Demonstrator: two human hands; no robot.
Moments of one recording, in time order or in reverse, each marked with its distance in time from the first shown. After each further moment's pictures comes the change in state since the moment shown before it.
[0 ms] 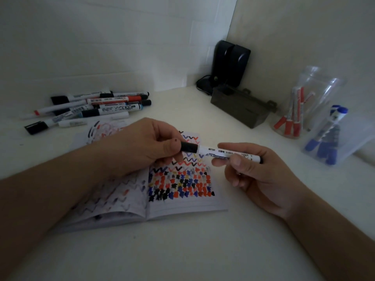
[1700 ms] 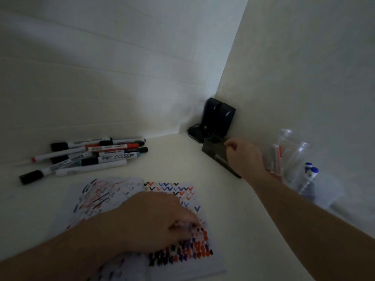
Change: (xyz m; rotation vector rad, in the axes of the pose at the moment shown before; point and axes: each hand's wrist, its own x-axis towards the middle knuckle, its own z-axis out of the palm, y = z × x) left_hand 0.008 -0.015 0.007 0.666 -0.199 0.254; right_hand 0.156 -0.053 -0.057 -1.512 0.666 -0.129
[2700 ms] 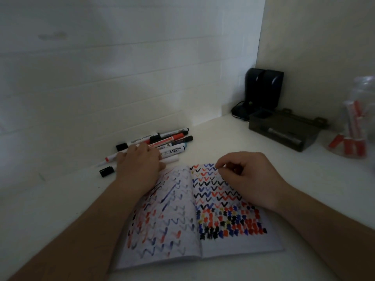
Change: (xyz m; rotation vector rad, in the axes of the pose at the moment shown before) left_hand -0.039 -0.092 -0.035 0.668 0.277 -0.848; right_hand -0.121 -0.073 0.017 0.623 -0.277 -0.366
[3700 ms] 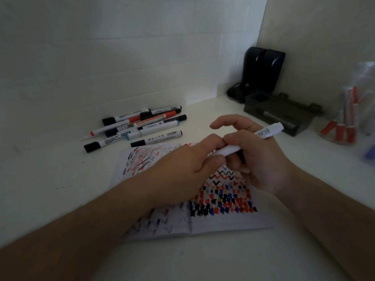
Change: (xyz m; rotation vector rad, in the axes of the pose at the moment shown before) left_hand -0.065 0.079 -0.046 -0.893 -0.226 0.573; right_hand -0.005 -0.023 -0.007 0.980 -0.106 0.171
